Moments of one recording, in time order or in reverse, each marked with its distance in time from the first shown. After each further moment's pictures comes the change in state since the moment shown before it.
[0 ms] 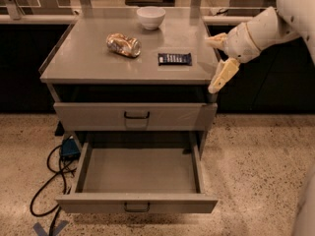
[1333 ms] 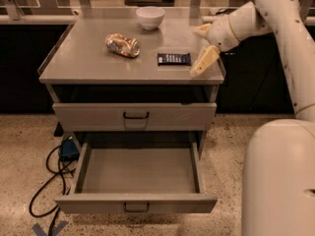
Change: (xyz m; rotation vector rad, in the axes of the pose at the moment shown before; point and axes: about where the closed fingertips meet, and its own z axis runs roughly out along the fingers) arm -0.014 -0.065 0.032 0.047 -0.088 0.053
